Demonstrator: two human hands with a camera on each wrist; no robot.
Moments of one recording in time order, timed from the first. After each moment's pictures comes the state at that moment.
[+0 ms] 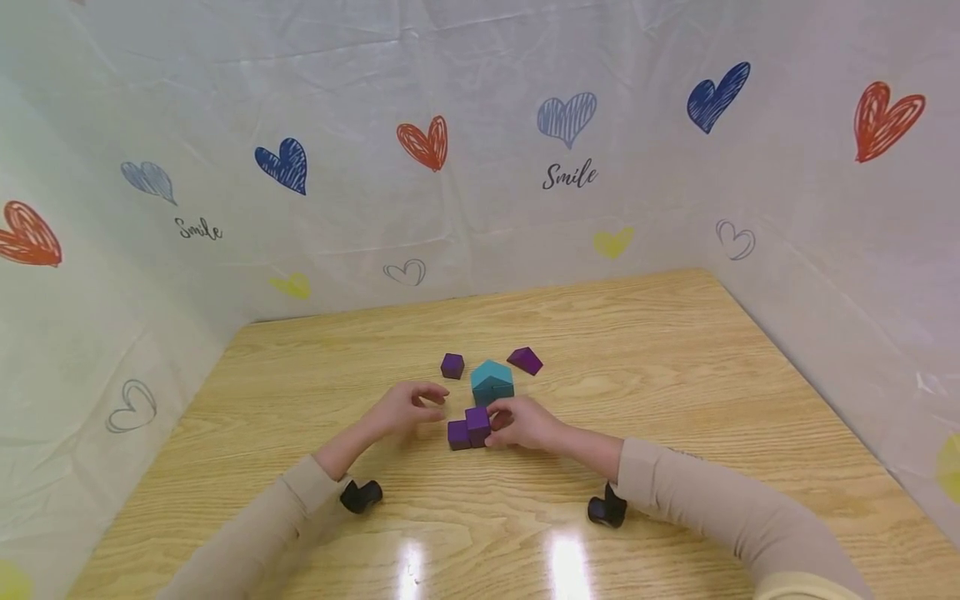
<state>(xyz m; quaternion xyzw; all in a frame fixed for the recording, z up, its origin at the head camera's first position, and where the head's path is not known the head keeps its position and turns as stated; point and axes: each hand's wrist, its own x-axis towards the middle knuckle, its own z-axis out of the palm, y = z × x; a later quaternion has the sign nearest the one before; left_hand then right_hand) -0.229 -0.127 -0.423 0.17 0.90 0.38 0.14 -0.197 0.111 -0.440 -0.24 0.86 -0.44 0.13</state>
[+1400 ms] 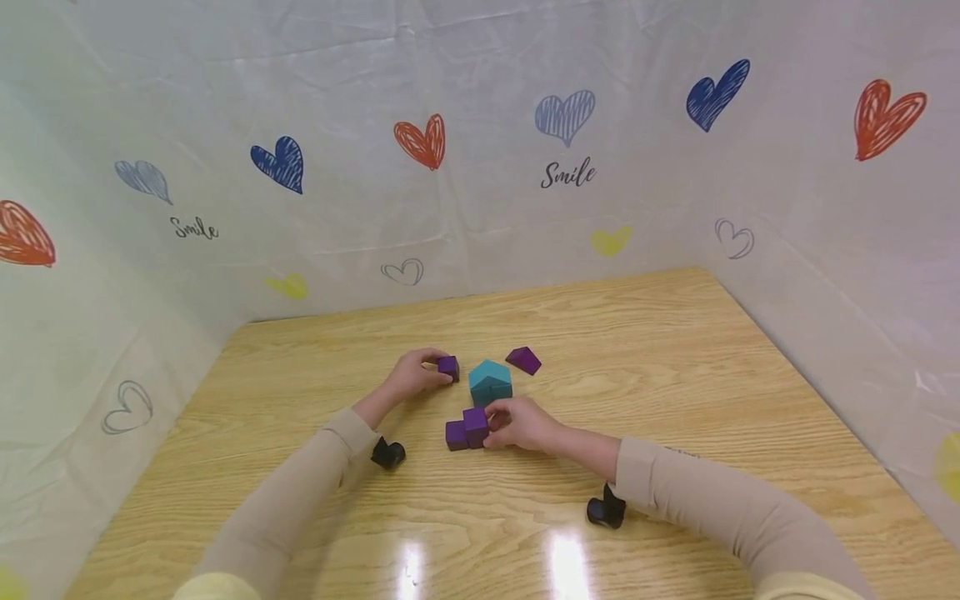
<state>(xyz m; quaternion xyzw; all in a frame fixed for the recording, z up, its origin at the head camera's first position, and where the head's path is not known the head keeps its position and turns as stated) -0.289 -0.111 -0.435 0.09 0.92 0.38 0.08 -0.197 0.111 -0.443 -0.22 0.85 -0.45 0.14</state>
